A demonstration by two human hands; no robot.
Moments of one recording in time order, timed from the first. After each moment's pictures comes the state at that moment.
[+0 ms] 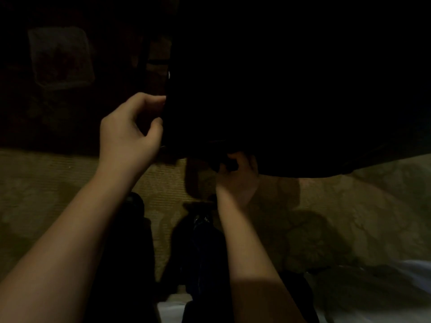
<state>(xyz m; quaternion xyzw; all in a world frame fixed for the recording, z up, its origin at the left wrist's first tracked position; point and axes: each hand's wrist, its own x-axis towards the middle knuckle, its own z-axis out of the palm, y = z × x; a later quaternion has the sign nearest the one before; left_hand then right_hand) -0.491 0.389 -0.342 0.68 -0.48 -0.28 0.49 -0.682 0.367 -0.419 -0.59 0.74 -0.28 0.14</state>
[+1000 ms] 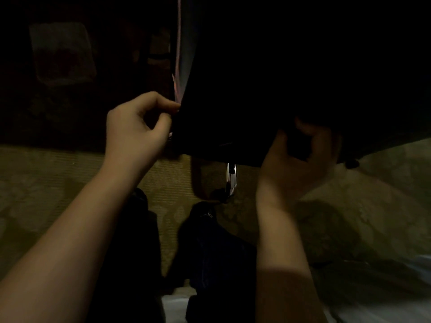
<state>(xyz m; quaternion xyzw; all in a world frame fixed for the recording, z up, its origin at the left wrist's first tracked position) -0.502 0.389 -0.337 0.66 -0.49 -0.28 0.49 -0.700 0.361 -0.323 -0.55 0.58 -0.60 -0.02</state>
